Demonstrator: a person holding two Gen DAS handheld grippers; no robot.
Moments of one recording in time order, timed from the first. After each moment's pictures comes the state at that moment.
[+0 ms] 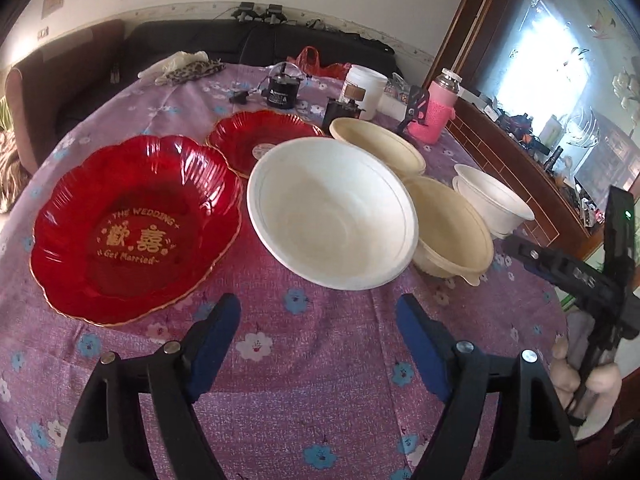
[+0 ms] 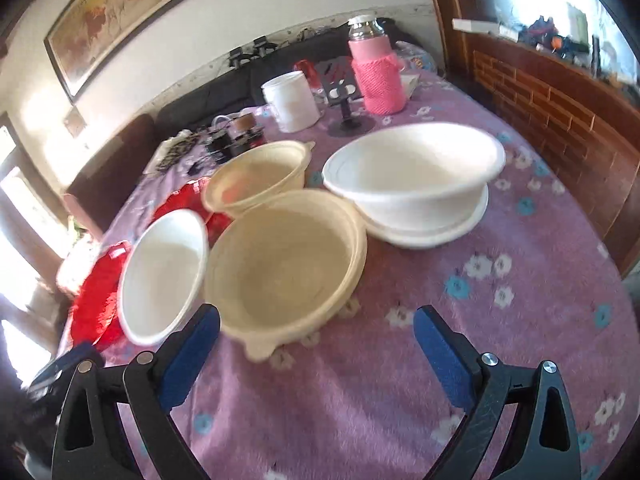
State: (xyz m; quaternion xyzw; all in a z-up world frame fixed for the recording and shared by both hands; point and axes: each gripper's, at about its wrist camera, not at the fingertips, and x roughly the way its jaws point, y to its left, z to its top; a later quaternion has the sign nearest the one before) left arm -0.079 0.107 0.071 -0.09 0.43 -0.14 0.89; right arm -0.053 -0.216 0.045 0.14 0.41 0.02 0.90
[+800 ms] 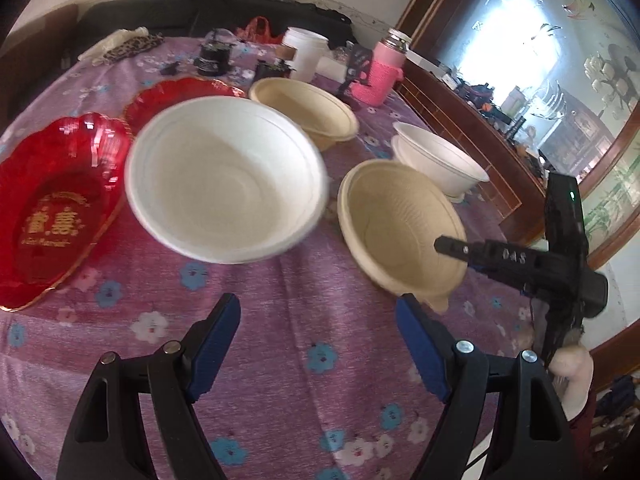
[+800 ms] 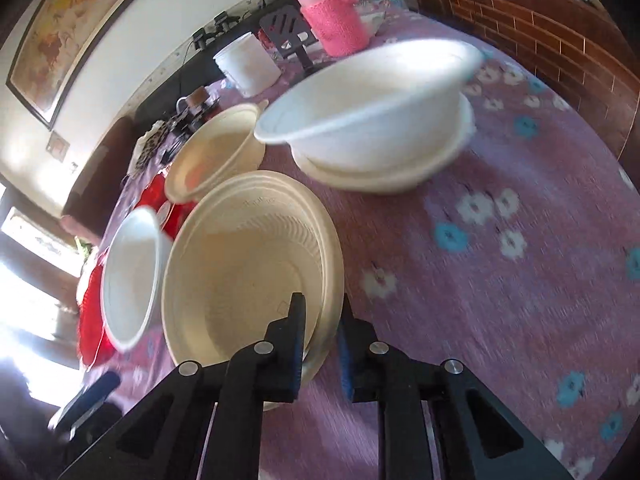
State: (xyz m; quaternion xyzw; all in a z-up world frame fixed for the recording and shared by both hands) left arm -0.078 0.046 0.058 -0.09 0.47 -0.23 0.85; right arm -0.058 -0.260 0.003 0.24 0.48 0.05 0.84
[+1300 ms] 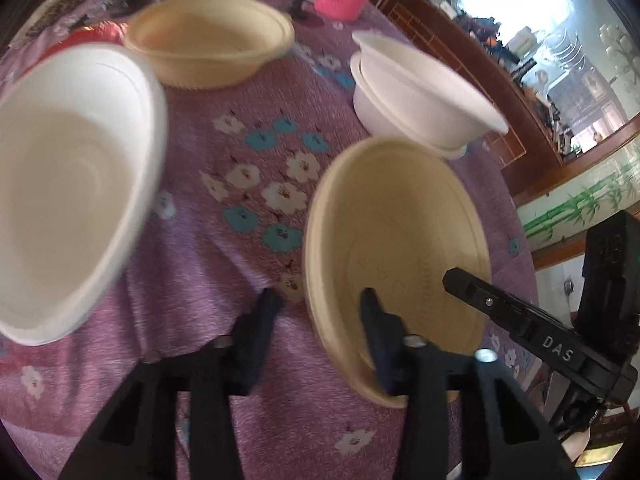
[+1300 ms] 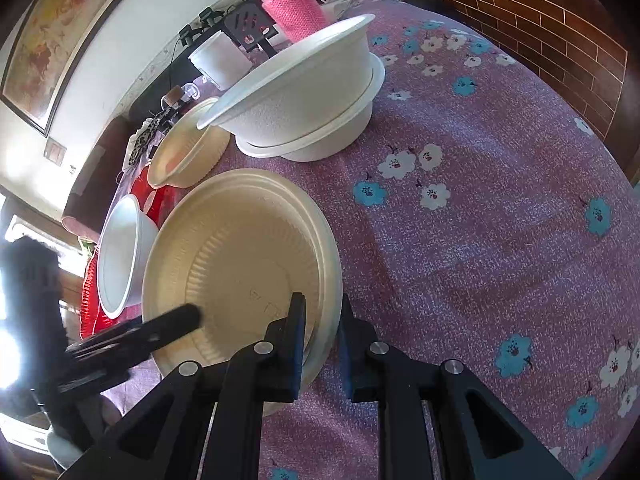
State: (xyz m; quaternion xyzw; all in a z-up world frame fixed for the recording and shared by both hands) left arm -0.018 -0.065 0.016 -0.05 0.58 -0.25 0.77; right arm -0.077 -0.295 -0.012 0.26 0.50 0.05 0.83
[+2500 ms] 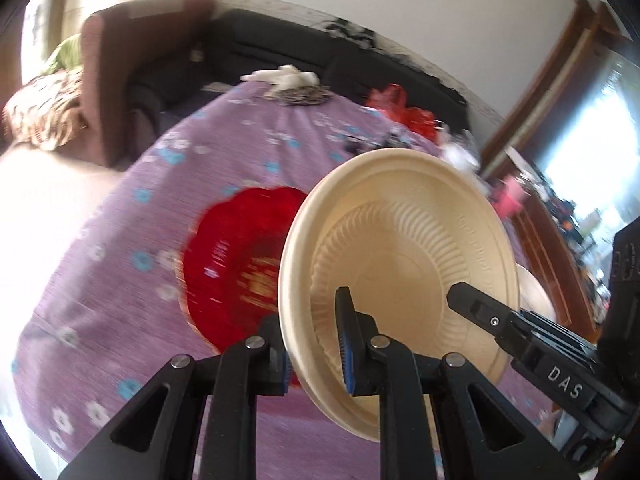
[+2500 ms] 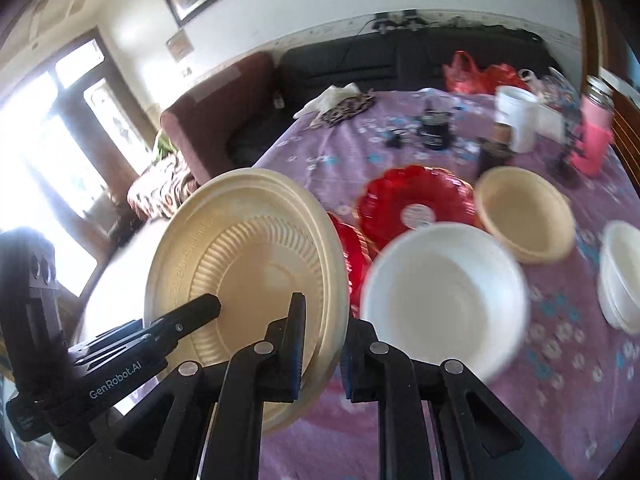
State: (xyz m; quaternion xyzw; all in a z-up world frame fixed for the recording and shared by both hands) left arm -0.056 0.249 0.119 -0.19 0.42 -0.02 0.89; right arm -0.002 0.046 0.103 0.05 0.43 0.24 0.87
